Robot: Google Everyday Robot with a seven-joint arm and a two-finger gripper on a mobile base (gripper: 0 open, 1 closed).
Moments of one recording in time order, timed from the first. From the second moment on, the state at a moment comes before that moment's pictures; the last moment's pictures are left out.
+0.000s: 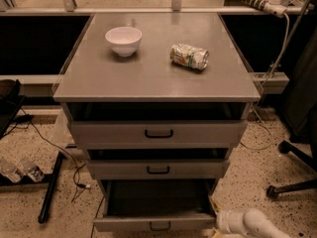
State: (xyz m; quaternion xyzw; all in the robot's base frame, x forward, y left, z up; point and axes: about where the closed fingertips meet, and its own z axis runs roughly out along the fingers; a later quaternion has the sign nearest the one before) arm 0.482 -0.240 0.173 -0.62 0.69 0.10 0.36
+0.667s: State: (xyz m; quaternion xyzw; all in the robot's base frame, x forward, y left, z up) arm 0.466 -0.230 0.172 -0.62 0.69 0.11 0.36
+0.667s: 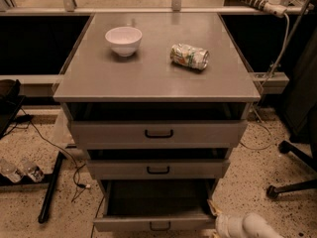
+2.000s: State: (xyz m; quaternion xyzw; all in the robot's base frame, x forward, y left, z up) arm 0.432 -0.219 0.175 -0.61 0.70 0.13 0.36
